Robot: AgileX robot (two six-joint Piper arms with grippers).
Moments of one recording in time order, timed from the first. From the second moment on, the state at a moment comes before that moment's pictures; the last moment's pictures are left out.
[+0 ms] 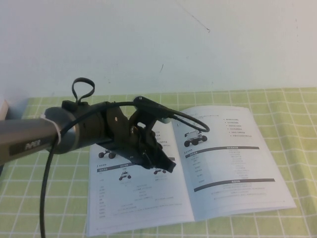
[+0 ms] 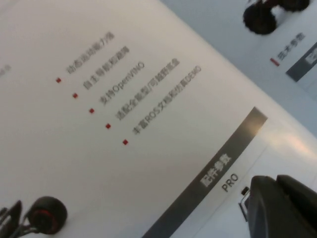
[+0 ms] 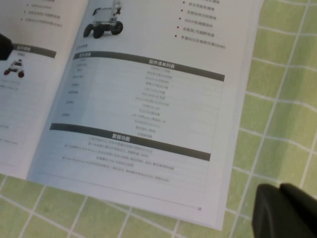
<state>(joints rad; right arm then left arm) -0.11 1.23 -0.79 0.67 0.73 -0.82 -0.49 1.89 -1.21 -0.54 0.44 0.56</state>
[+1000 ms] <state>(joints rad) -0.21 2.01 -1.46 0.83 1.24 -0.76 -0.49 2.01 -1.24 -0.57 0.50 0.58</state>
